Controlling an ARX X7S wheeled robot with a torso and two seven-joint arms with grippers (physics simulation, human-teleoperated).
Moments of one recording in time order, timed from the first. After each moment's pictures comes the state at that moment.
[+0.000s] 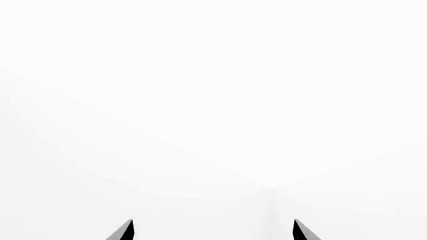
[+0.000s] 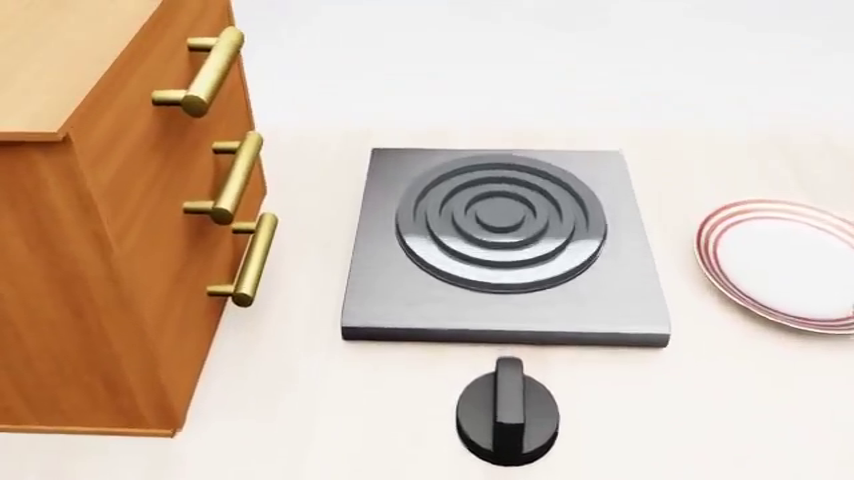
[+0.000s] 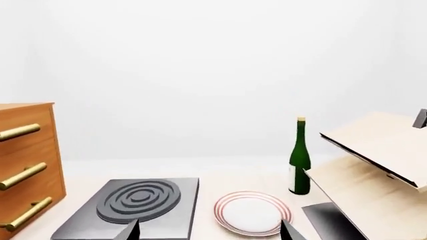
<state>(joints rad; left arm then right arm) -0.08 -0.47 -0.67 1.01 -1.39 -0.23 -0.06 -0.42 0.52 1.39 -0.72 1.11 0.80 -0.44</state>
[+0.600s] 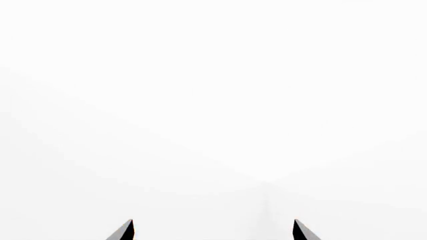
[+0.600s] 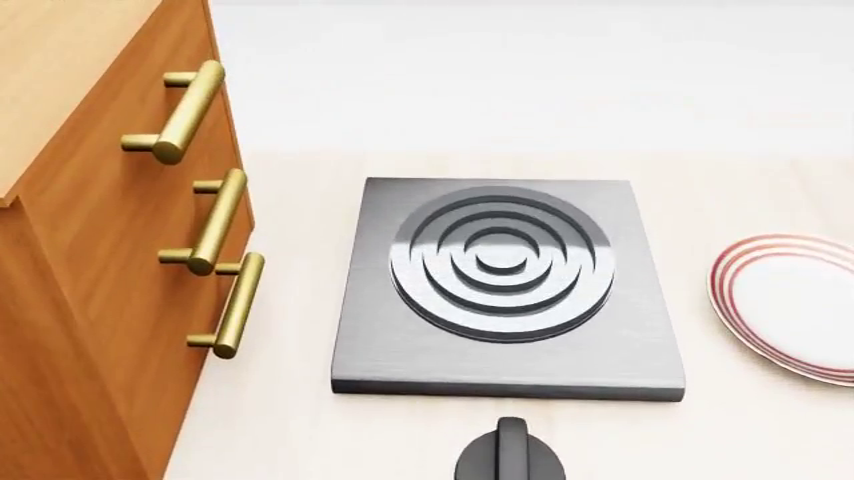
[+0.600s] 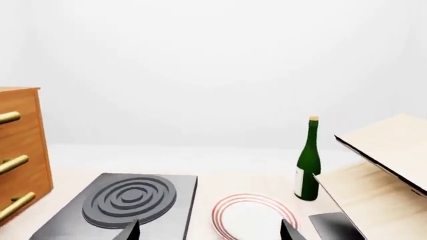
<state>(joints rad) -0.05 -0.47 -0.66 1.02 -1.39 -0.21 -0.02 -0.44 0.60 1.39 -0.71 1.12 0.84 -0.43</state>
